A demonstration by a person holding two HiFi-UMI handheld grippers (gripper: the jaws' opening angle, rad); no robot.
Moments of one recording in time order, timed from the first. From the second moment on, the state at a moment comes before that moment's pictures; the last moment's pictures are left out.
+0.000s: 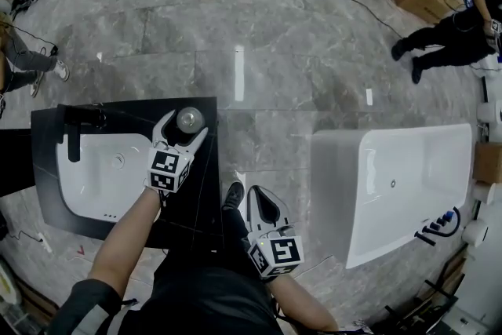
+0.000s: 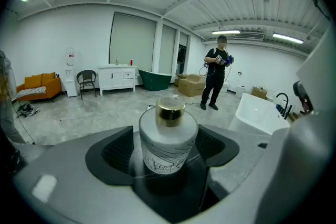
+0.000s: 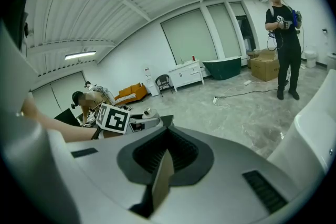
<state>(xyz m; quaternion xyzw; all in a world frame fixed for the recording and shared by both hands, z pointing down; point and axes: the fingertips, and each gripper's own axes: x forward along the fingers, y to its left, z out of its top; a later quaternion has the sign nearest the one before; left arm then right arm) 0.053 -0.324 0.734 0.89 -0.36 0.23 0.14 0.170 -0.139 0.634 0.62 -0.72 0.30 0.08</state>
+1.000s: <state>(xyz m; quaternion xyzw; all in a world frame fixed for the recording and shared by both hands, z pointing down) 0.036 -0.284 0.700 0.90 -0.35 0.23 0.13 0.144 -0.133 0.613 0.60 -0.74 0.29 0.07</state>
